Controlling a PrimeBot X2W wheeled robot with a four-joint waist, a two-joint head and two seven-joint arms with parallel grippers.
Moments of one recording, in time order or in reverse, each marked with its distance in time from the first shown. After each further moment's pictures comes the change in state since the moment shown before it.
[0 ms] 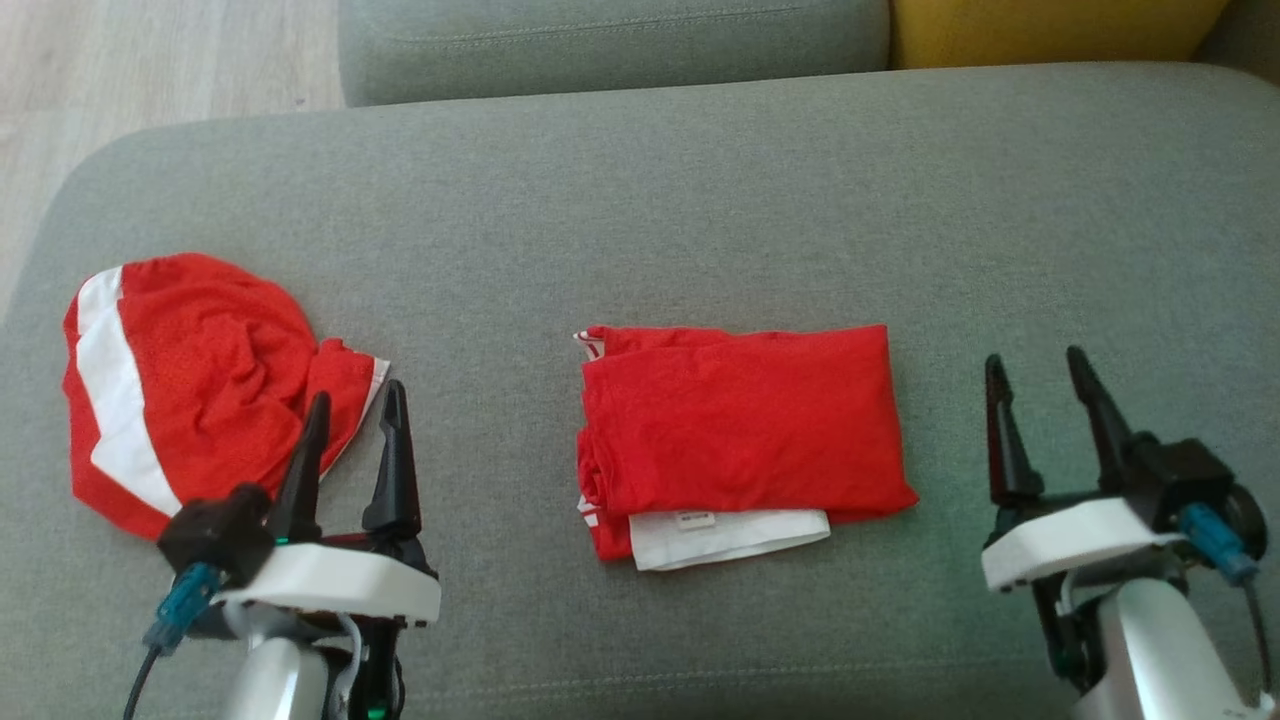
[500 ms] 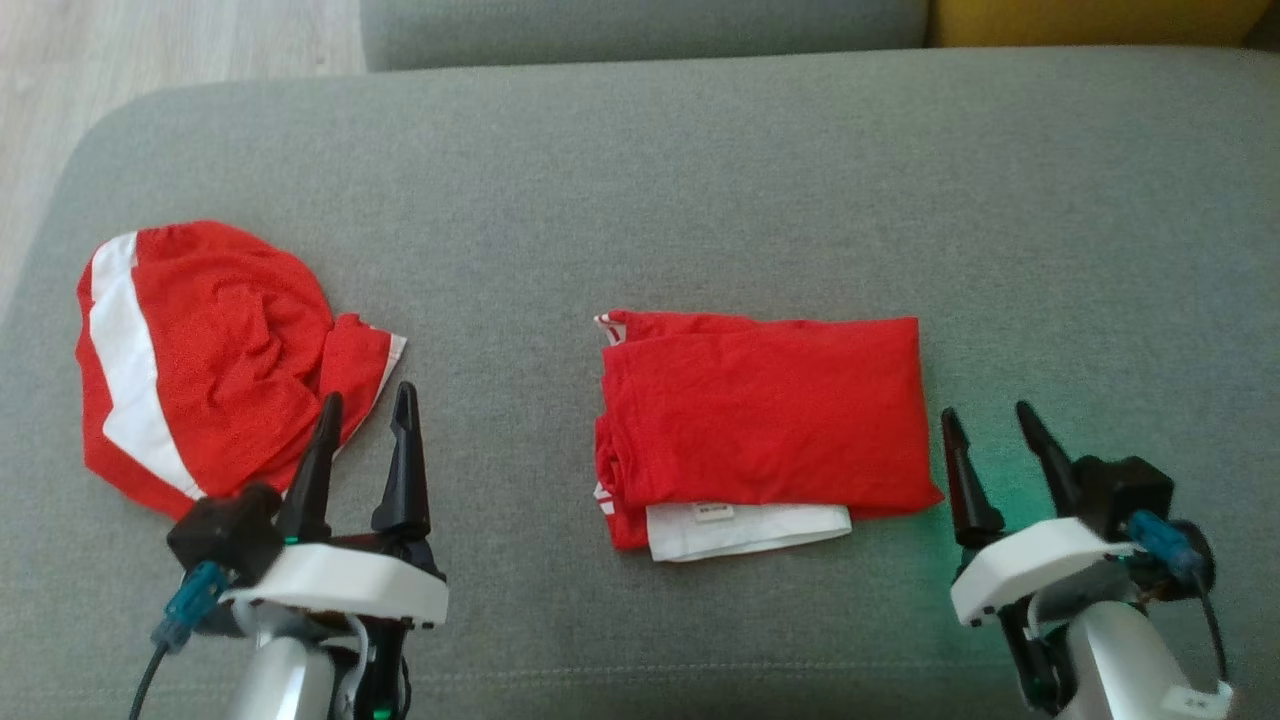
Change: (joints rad) left arm -0.002 0.000 -0.015 0.007 -0.003 -0.010 0.000; right arm 0.007 0.009 0.045 0.111 0.026 0.000 0.067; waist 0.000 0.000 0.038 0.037
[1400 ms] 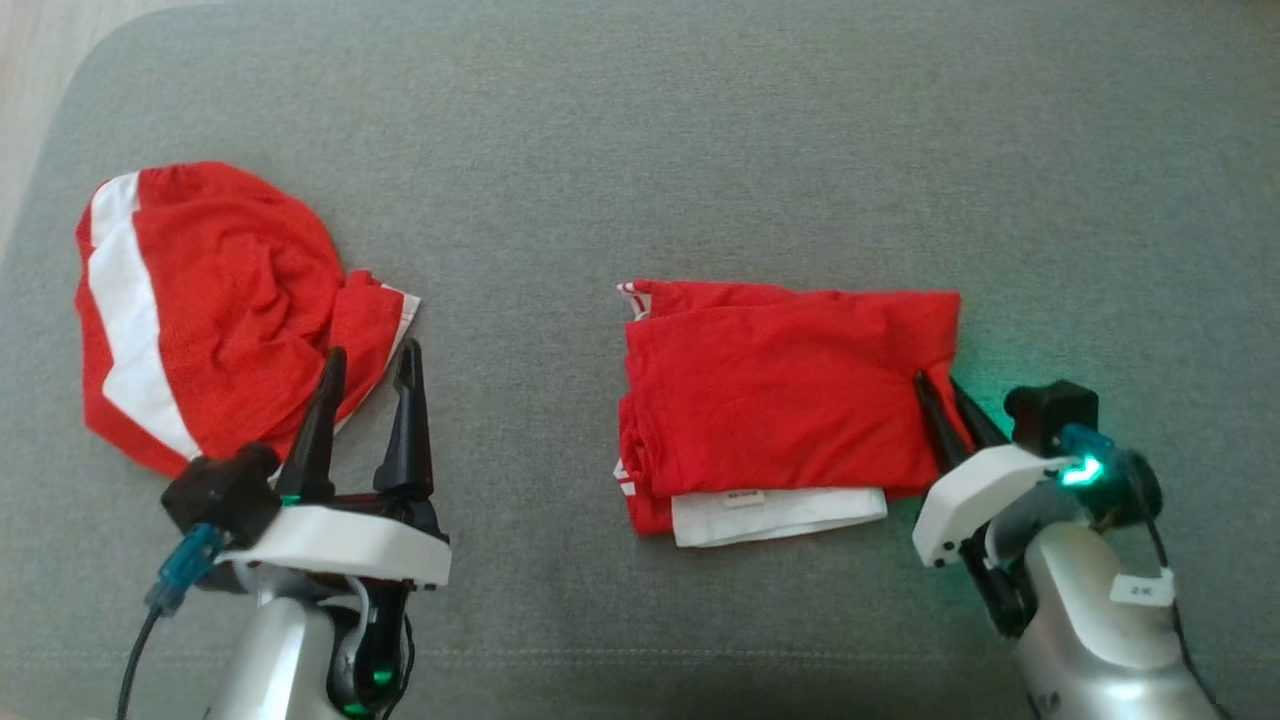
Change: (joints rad) left arm -0.067 0.000 -0.008 0.008 -0.018 -0.017 0.000; right arm -0.225 -0.015 0.105 0.295 0.042 0.000 0.053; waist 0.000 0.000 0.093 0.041
